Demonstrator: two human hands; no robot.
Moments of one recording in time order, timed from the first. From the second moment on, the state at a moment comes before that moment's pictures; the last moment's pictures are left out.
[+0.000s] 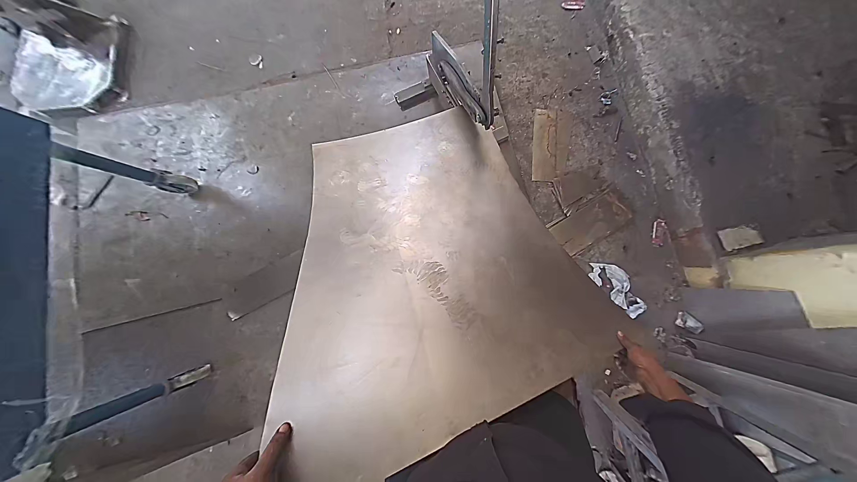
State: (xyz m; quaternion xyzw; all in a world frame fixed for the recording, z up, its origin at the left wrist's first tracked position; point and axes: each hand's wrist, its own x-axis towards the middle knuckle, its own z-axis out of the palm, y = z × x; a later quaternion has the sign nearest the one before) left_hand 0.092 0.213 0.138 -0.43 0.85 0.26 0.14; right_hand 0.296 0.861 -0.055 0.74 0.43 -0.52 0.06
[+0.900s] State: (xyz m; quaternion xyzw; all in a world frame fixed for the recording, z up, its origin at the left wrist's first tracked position) left_hand 0.197 0.492 0.044 -0.51 0.80 0.15 0.27; right_hand 0.342 1.169 -0.067 0.75 0.48 -0.45 0.07
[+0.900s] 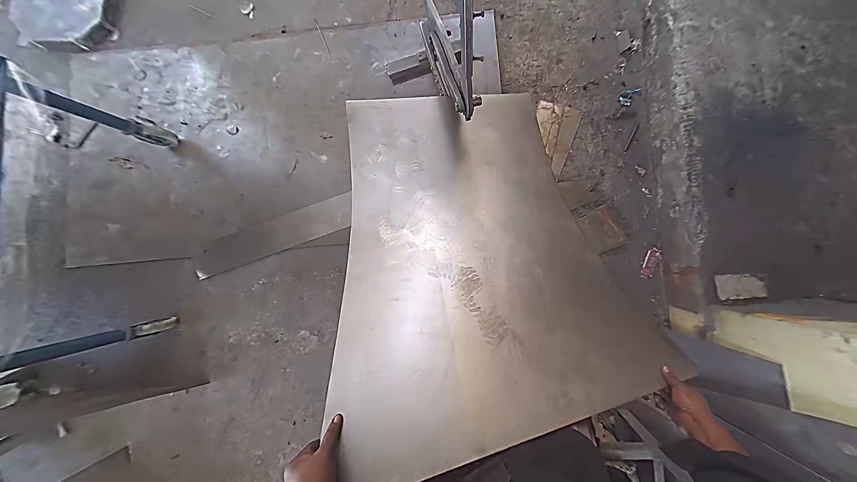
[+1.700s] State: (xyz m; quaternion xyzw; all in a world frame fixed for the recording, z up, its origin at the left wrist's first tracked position) left_hand 0.224 0.522 -0.169 -0.53 0.74 0.19 0.37; right_hand 0.252 1.182 -0.012 0.70 0.67 -0.26 0.06
